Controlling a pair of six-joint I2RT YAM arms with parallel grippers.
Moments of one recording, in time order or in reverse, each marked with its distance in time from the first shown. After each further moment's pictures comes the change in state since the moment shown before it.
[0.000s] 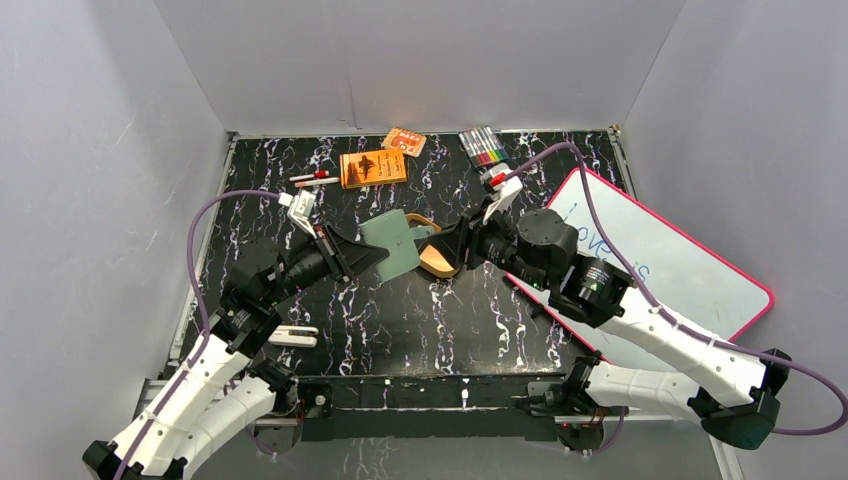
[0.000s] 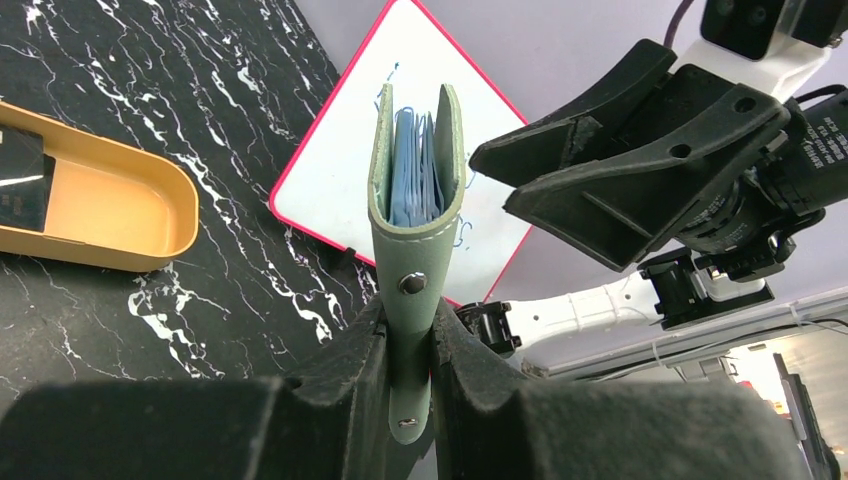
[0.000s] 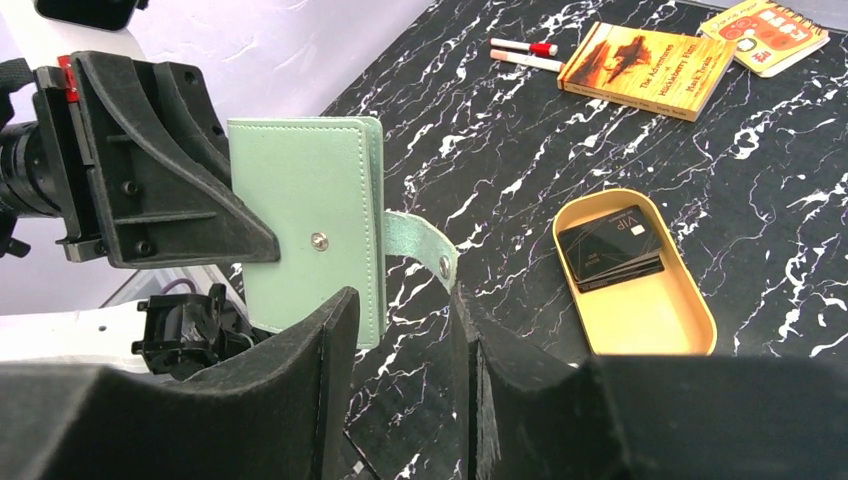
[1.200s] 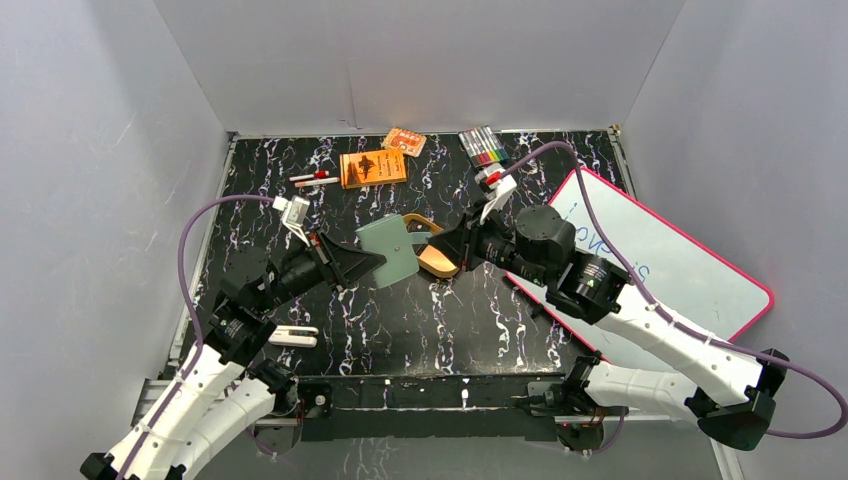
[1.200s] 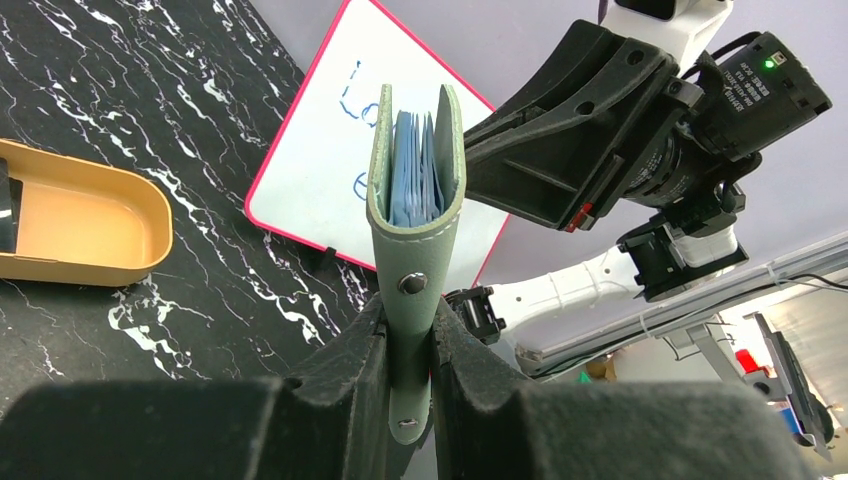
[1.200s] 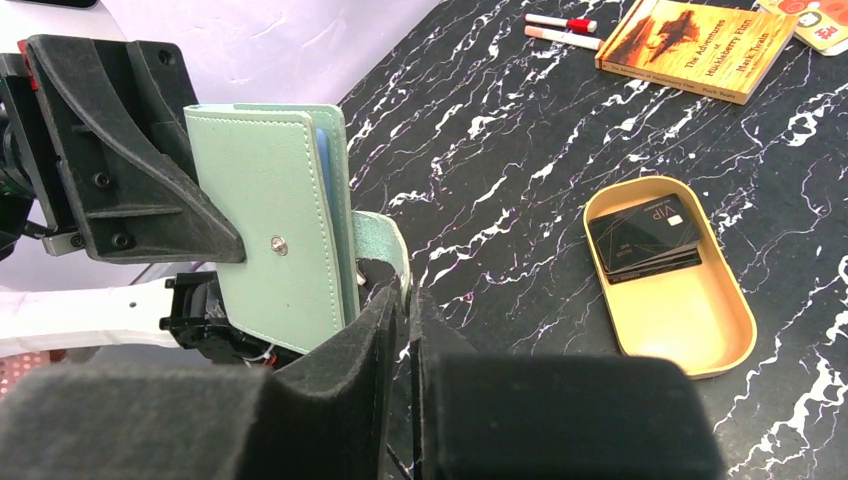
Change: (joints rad) left arm 0.000 -0.063 -0.014 0.021 0.056 0.018; right arm -0.034 0.015 0.000 -0.004 -0.106 0.026
